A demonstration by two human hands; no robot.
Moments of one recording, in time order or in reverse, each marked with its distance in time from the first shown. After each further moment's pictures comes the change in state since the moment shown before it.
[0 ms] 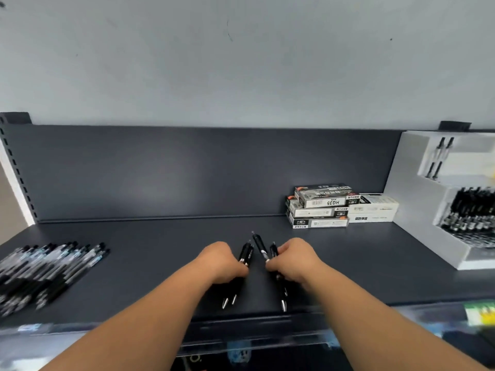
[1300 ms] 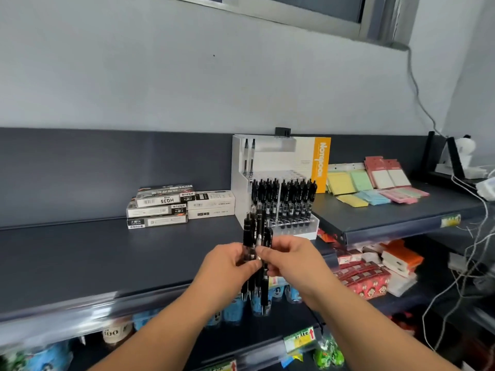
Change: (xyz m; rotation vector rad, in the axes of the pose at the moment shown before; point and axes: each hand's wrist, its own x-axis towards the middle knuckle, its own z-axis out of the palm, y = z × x) left_hand -0.147 0.319 0.182 -0.509 0.055 0.575; right_hand -0.111 0.237 -0.286 0.538 0.159 -0.228
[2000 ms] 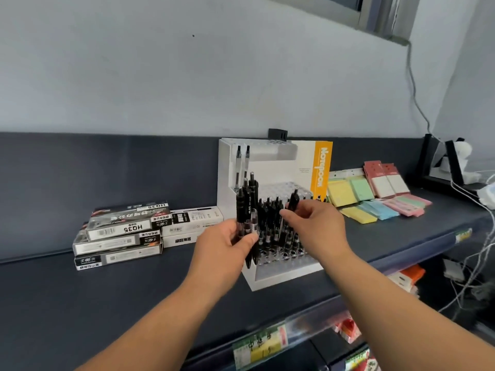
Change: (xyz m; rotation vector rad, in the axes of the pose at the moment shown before) left_hand 0.131 -0.008 -0.014 -0.201 0.136 0.145; right_hand 0.145 -0.020 -0.041 -0.585 0.512 -0.218
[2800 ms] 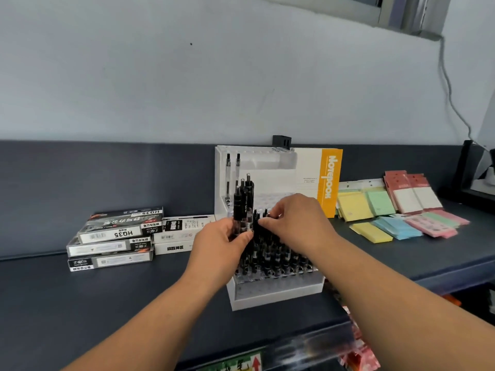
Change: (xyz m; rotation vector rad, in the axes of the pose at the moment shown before) left_hand 0.041 0.005 0.043 0.173 0.150 -0.029; right_hand 0.051 -0.005 -0.013 -0.301 -0.312 -0.234
